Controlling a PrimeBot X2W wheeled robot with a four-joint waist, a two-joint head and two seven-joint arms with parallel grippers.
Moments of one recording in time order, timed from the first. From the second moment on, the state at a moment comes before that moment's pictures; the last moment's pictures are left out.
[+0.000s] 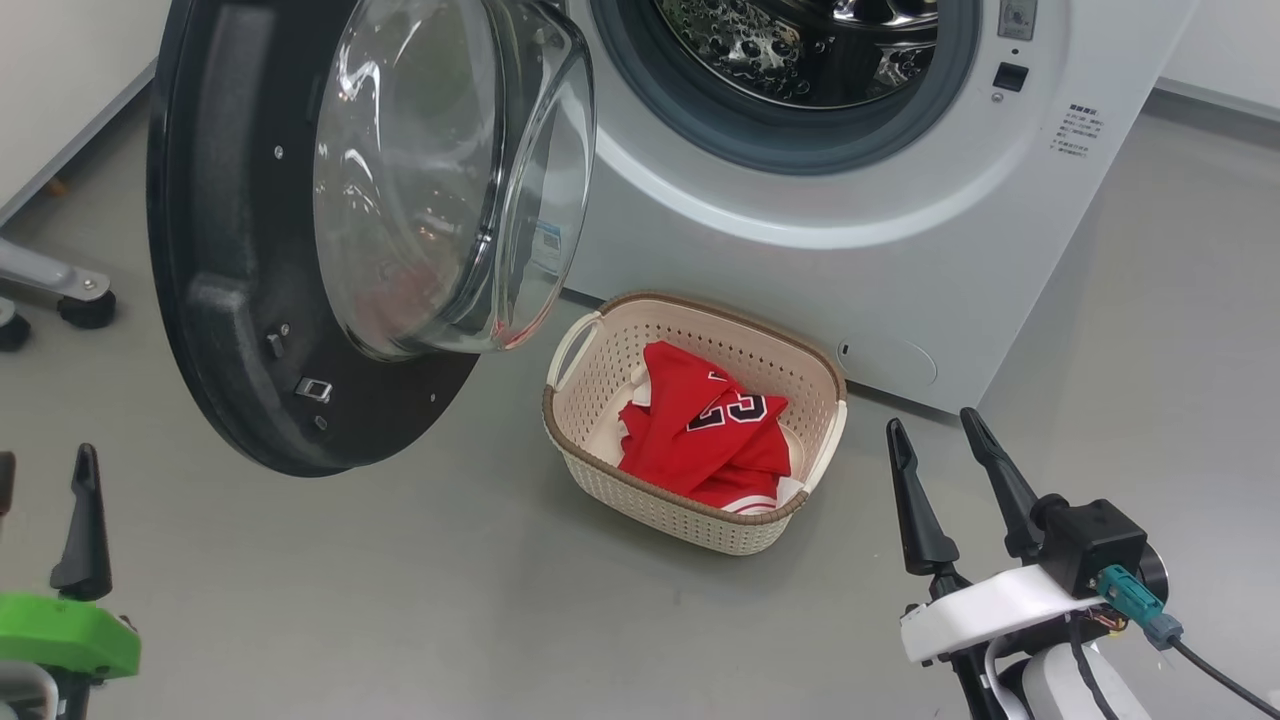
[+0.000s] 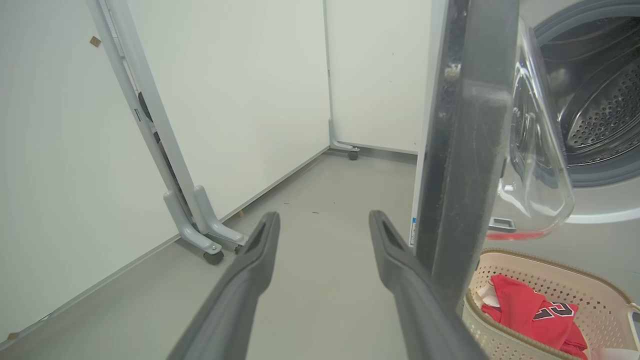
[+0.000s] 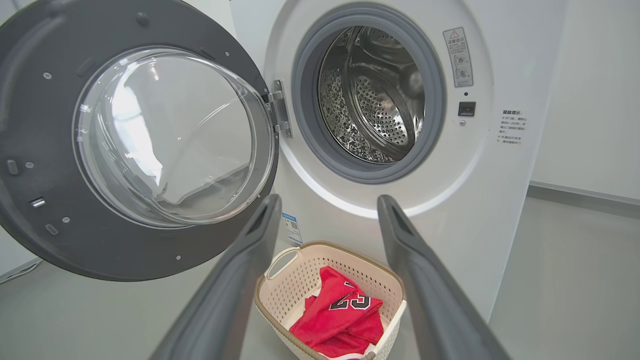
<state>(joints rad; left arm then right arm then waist) -0.13 0.32 0.07 0.38 -0.43 -0.12 -0.25 -0.03 -0.05 0.23 0.14 0.31 0.11 -0.26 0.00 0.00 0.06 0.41</state>
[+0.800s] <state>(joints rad) -0.23 0.29 0.12 0.36 -0.76 -0.12 -0.07 -0.03 -0.05 0.25 0.14 0.31 0.11 -0.26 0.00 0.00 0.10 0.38</state>
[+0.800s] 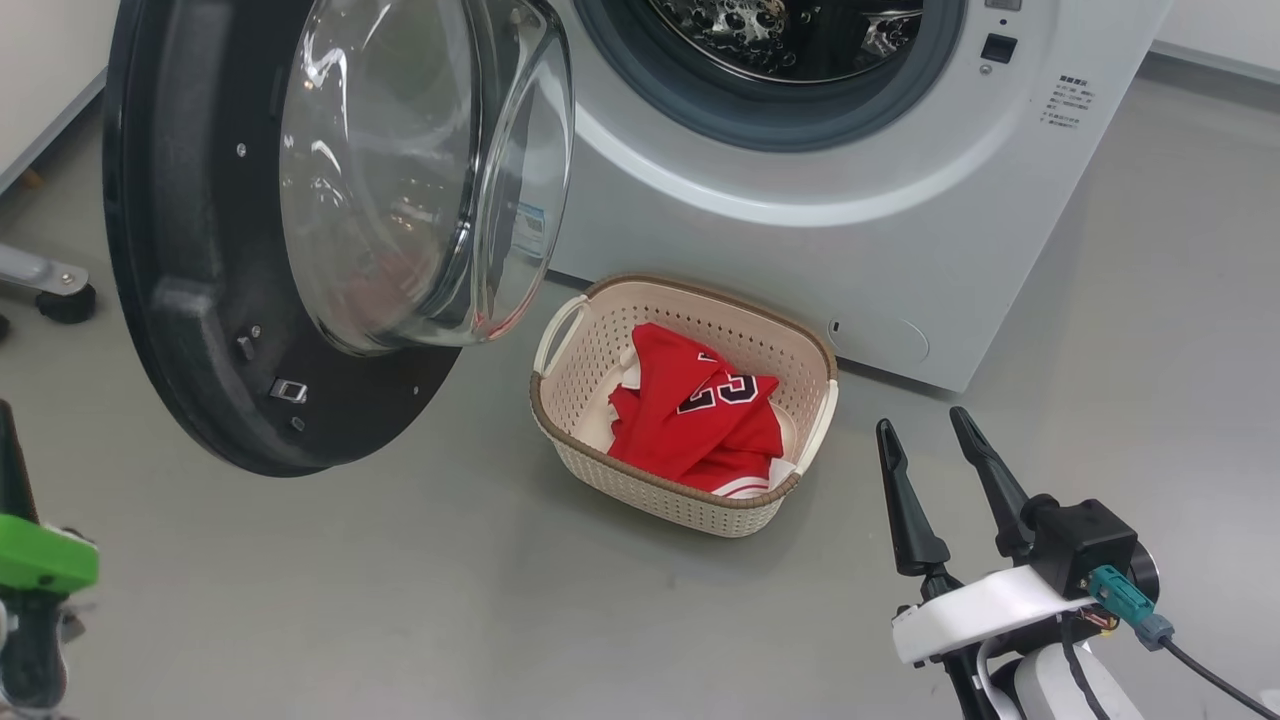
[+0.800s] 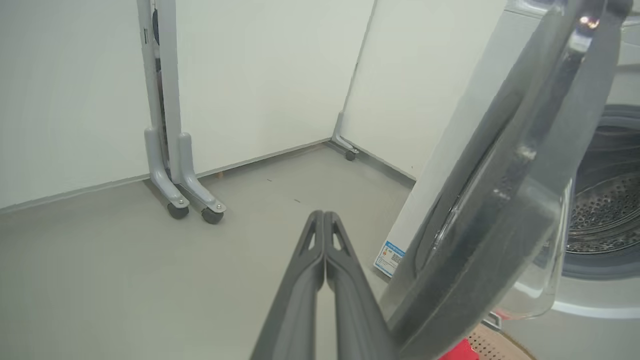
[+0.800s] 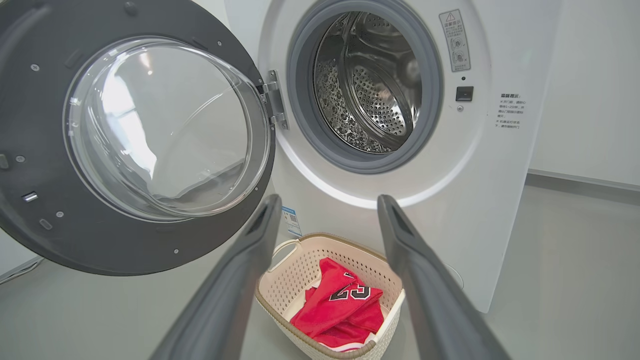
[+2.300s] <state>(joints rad) -0.58 0.19 0.49 0.68 -1.55 0.13 0.67 -0.06 -0.05 0.26 0.14 0.31 0.11 -0.26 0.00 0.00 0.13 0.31</state>
